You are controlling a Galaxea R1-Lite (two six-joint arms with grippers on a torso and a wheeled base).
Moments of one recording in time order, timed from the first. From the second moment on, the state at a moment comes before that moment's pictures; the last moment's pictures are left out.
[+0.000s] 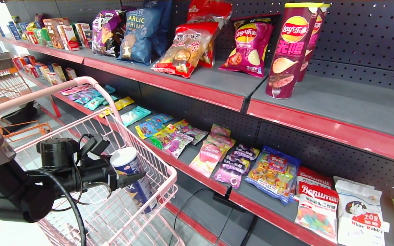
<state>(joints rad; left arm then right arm) -0.01 2.05 -0.50 -1.09 -0.82 0.22 0.00 0.00 0.00 0.00 0.00 0.00</state>
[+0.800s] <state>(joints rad) -0.01 1.98 -0.42 -1.14 -0.78 0.19 0.00 0.00 0.00 0.00 0.00 0.00</state>
